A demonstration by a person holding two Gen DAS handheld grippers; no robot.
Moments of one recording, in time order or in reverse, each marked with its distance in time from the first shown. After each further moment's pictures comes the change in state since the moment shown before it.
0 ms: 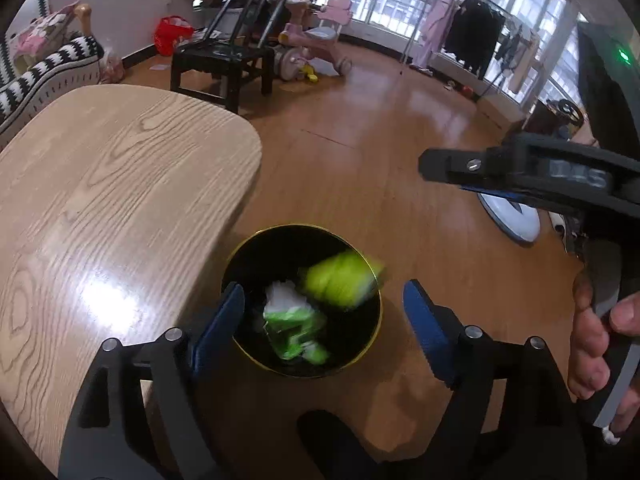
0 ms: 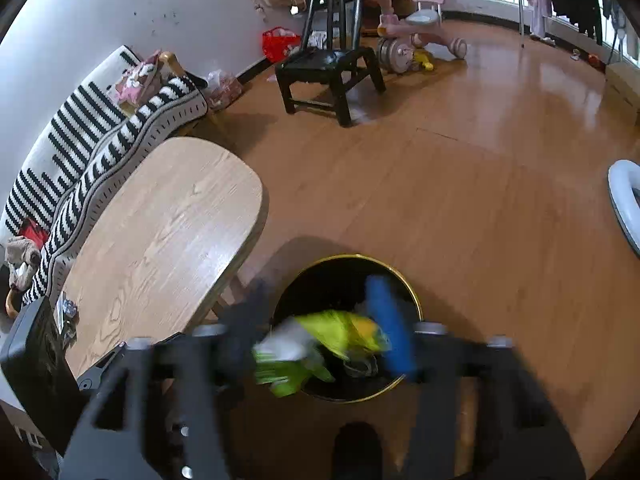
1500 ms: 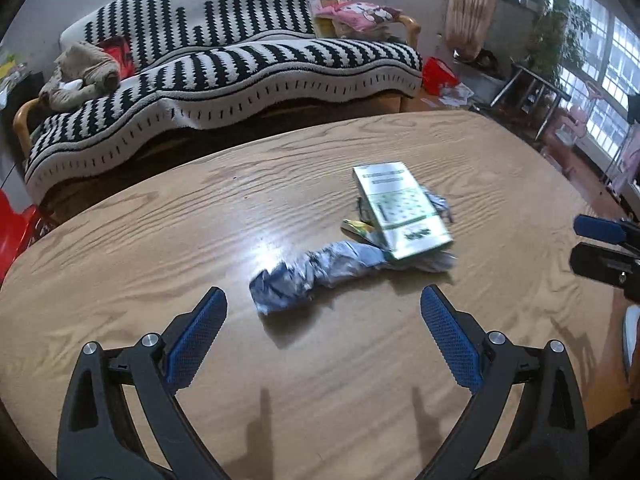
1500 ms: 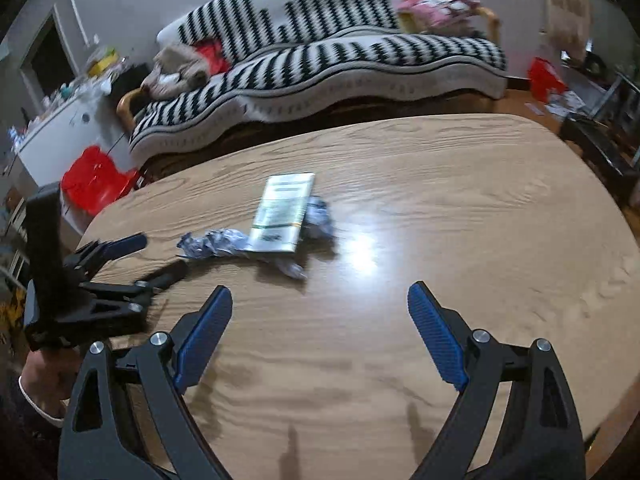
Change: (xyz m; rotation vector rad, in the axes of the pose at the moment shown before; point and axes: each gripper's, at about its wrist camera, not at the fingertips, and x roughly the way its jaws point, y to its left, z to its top) left arm -0.274 0.375 -0.173 -0.470 -0.174 0.625; right arm 0.080 0.488 -0.121 -0.727 0.148 0.439
